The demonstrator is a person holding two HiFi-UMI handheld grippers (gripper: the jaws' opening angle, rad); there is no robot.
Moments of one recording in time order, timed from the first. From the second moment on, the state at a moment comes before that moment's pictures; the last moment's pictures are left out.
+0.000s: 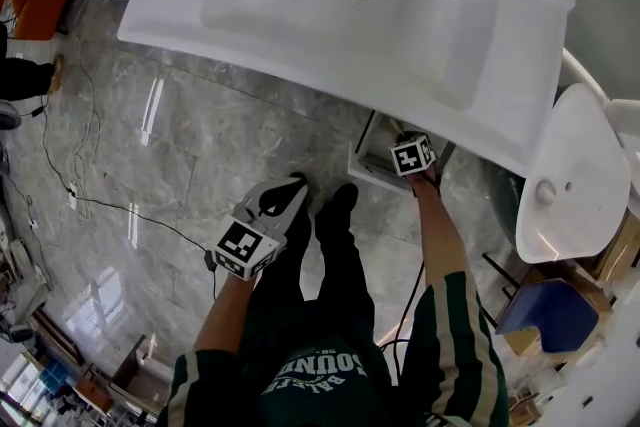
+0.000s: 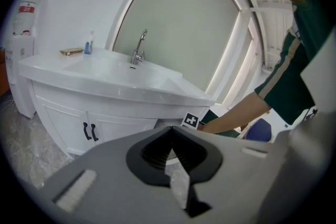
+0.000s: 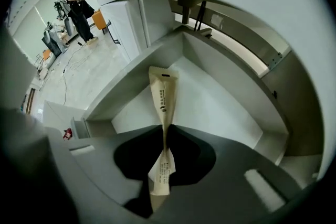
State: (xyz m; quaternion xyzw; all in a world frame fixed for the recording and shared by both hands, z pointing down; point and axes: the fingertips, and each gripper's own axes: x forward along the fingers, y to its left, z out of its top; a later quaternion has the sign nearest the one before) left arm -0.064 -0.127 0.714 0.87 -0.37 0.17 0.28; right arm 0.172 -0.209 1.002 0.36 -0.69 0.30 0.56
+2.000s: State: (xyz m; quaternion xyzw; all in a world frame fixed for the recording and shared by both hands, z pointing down) left arm -0.078 -0.177 0.509 0.92 -0.35 0.10 0.14; right arm 0.114 -0.218 0.521 0.52 -0.81 0.10 0.24
